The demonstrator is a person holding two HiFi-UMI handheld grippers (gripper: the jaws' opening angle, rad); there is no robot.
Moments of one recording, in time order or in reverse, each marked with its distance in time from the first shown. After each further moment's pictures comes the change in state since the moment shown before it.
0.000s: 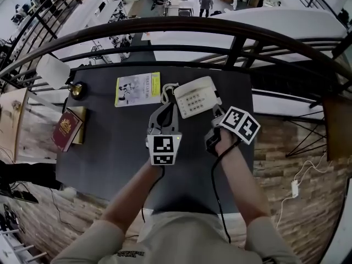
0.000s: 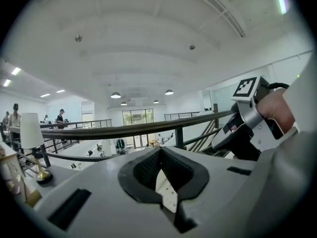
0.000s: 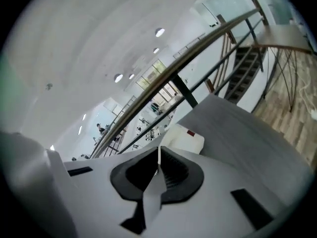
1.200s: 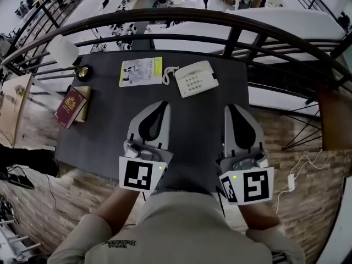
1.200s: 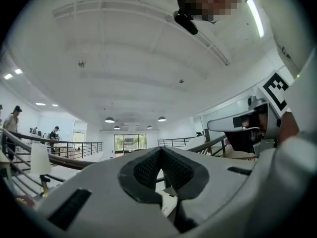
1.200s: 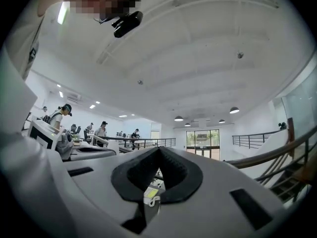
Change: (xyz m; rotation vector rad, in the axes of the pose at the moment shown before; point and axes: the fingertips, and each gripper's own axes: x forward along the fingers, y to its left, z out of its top) left arm -0.215 -0.051 0.147 -0.020 -0.340 -0.073; right arm -0.309 0.169 -0.024 -0.959 -0.614 0.347
